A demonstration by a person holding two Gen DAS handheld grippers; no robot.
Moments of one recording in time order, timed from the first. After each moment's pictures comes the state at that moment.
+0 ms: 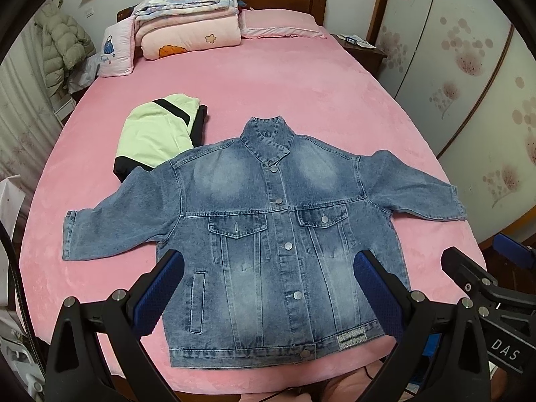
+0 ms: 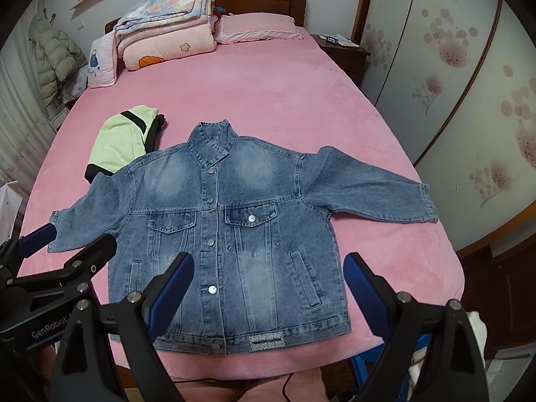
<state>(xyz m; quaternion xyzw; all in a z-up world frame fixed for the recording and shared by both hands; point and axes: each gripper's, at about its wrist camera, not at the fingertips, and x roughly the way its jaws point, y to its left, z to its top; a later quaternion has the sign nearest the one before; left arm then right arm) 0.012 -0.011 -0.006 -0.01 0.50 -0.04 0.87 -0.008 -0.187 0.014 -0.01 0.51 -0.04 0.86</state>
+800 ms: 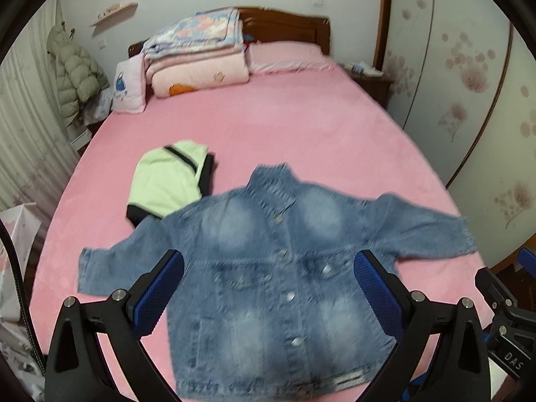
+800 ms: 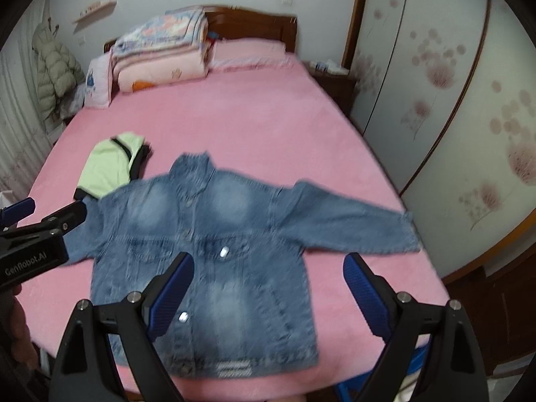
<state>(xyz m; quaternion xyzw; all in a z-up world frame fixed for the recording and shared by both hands) 0.048 -0.047 0.046 0.01 0.42 -0.02 0.91 -0.004 -0.245 0.040 -0.03 0.42 -0.06 0.90</state>
